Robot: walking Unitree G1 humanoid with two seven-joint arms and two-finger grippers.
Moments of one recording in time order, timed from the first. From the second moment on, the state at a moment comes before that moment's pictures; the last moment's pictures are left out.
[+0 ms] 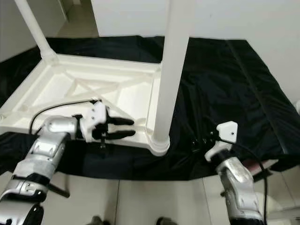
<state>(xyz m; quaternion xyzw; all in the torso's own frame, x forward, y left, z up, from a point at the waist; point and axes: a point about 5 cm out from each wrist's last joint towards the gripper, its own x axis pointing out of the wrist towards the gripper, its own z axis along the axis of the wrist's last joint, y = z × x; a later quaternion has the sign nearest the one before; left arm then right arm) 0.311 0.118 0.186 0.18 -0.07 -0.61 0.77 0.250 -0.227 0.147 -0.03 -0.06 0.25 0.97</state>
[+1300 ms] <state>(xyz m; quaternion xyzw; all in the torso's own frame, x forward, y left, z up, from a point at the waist) 0.285 0.101 0.156 0.09 -0.02 -0.41 0.91 0.297 -0.171 0.148 -0.04 -0.04 0.37 0.93</state>
